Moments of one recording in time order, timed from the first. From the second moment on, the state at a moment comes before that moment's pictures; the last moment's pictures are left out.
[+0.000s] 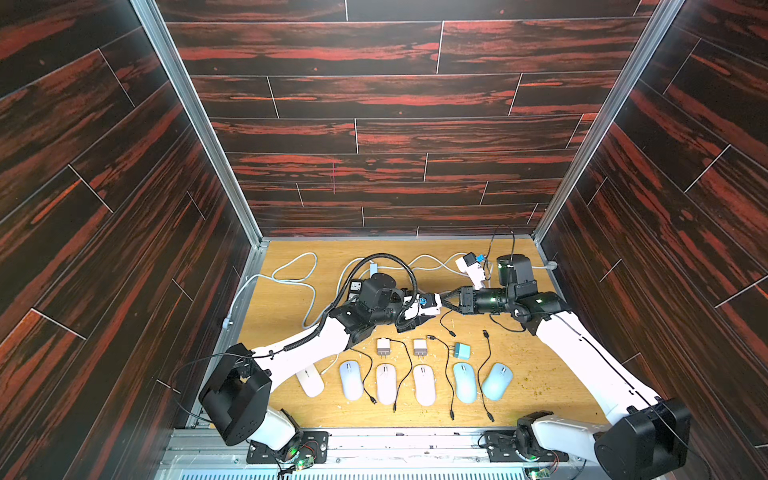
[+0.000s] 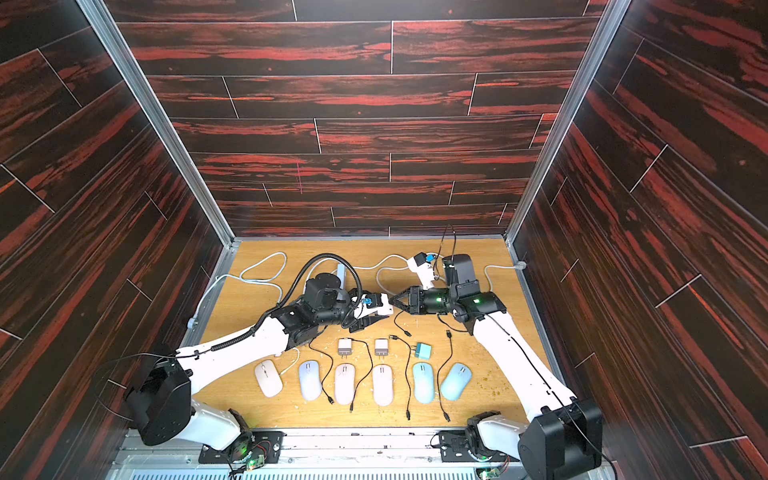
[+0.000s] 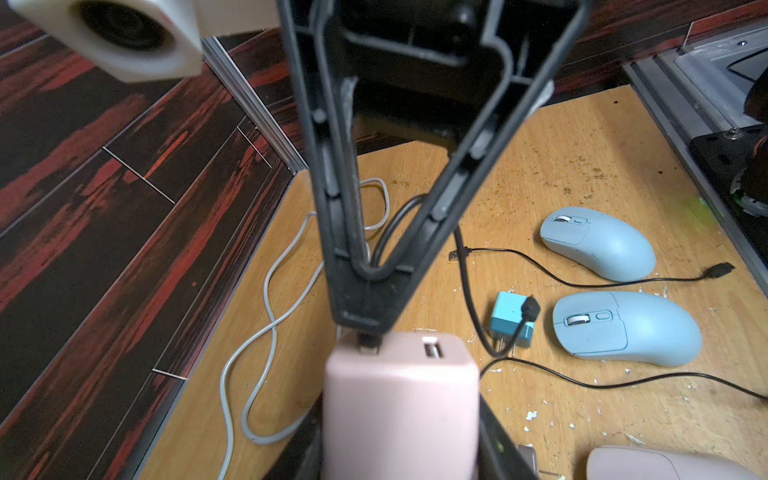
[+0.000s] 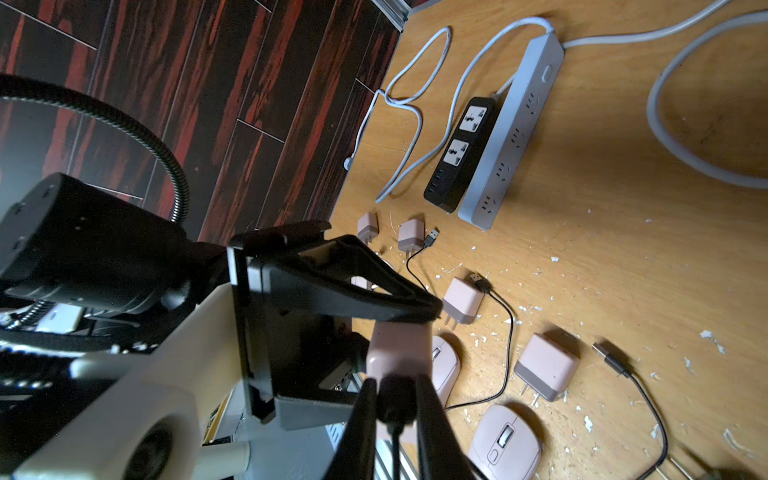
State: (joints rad) left arm -0.75 1.51 1.03 0.06 0.45 0.61; right arm 0.35 1.24 1.08 -0.53 -0.83 0.40
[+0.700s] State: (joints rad) left arm -0.75 1.48 1.02 -0.04 0.37 0.70; right arm 0.29 1.15 1.08 -0.60 -0.79 0.35
